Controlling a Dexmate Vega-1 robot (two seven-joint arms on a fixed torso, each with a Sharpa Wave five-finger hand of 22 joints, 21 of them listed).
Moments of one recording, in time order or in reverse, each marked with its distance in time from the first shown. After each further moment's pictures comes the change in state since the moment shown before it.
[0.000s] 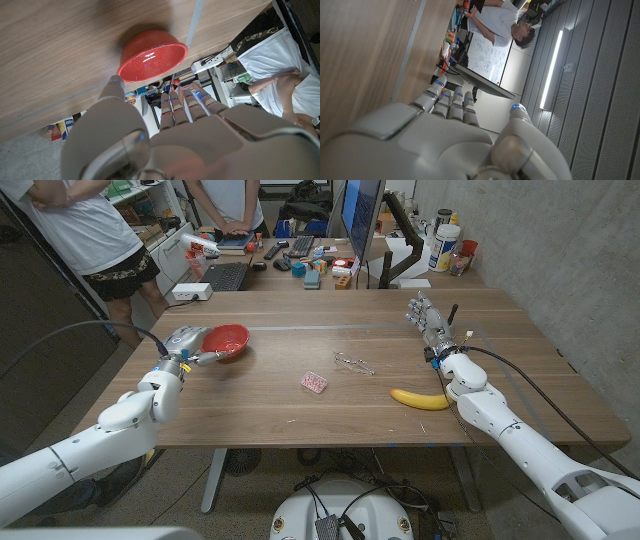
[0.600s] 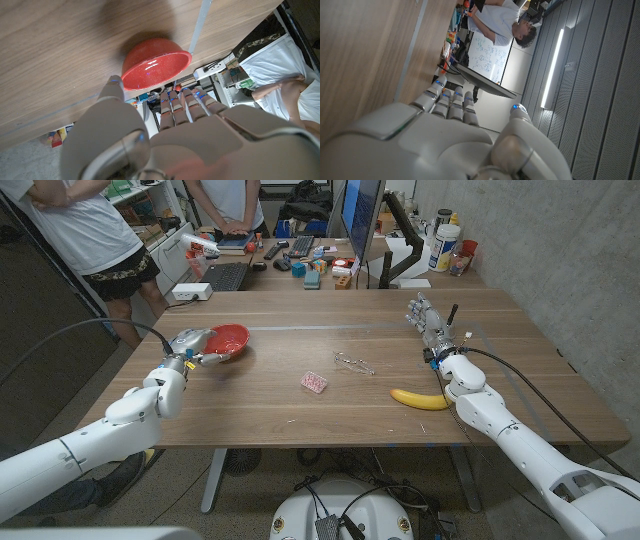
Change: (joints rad) left arm -0.072 0.005 0.069 0.029 -0.008 0.014 -0.037; left_hand -0.003 -0.003 -0.008 0.000 0.004 0.008 0.002 0.000 0.000 0.005 0.002 0.000 0.000 0.008 0.002 0.000 0.000 0.000 0.000 0.000 0.000; right arm 0.004 0.011 -0.003 0.016 0.000 0.005 -0.004; right_hand 0.000 0.000 -0.003 -0.003 0.000 0.000 0.000 0.000 0.000 0.000 0.000 0.000 0.000 0.000 0.000 0.000 0.000 0.000 0.000 0.000 0.000
